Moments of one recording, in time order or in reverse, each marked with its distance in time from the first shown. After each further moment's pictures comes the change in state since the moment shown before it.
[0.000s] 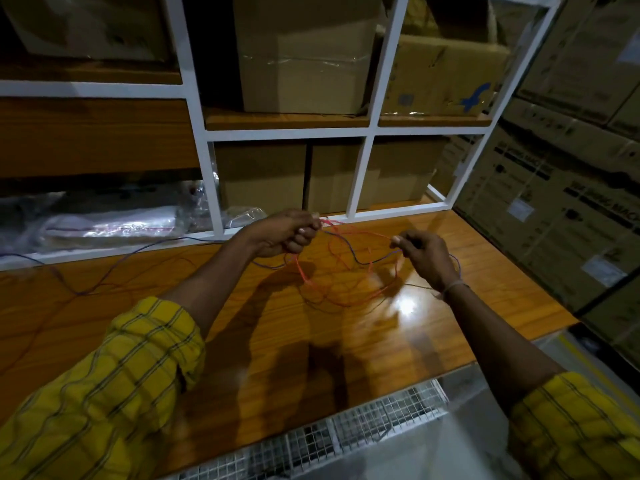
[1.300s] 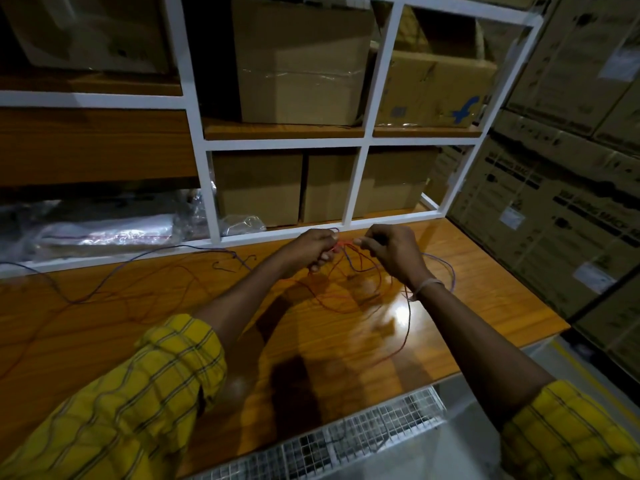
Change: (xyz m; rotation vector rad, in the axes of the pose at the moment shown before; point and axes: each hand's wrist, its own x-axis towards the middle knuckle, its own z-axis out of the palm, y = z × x) left_hand 0.019 -0.024 0.042 0.395 0.125 0.117; right_hand 0.004 -0.064 0.028 -0.162 -0.043 -0.173
